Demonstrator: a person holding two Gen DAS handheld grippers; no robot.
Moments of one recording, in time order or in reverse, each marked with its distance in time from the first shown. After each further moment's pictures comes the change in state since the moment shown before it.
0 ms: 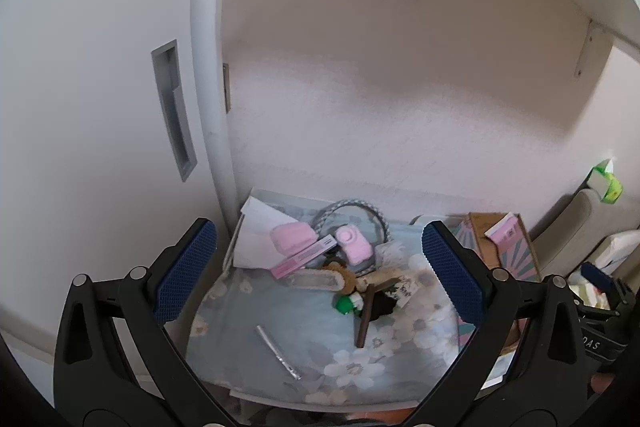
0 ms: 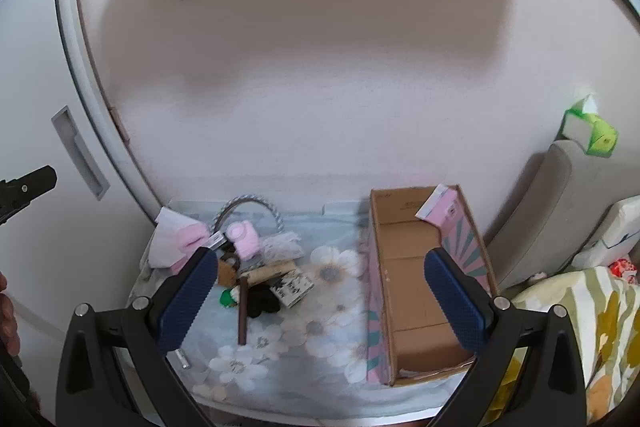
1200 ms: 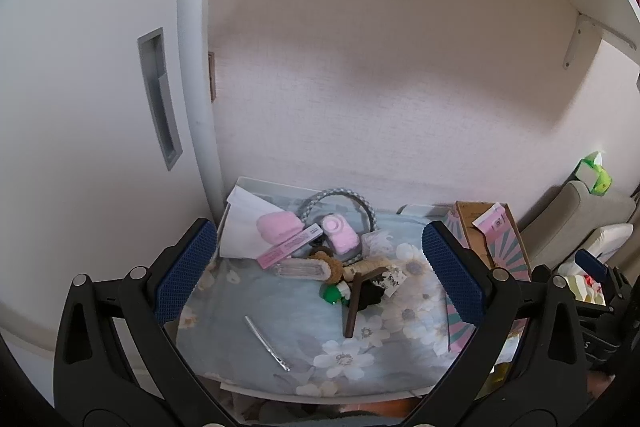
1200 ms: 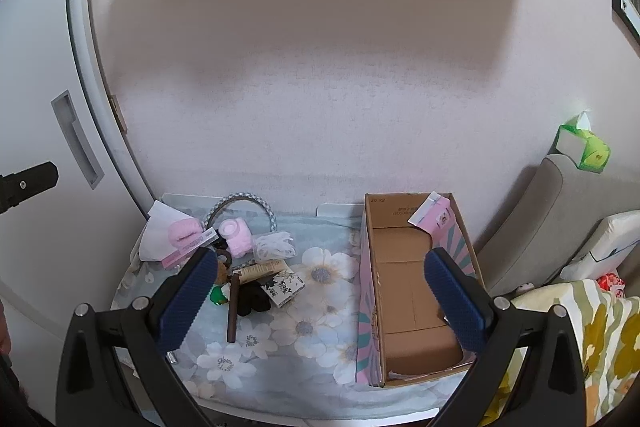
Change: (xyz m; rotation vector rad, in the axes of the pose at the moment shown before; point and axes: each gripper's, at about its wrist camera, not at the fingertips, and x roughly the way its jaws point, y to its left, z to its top) left arm -0.002 -0.005 -0.010 0.000 0.026 -0.059; right arm -0.008 0.010 -0.003 -0.046 -0.043 -0.044
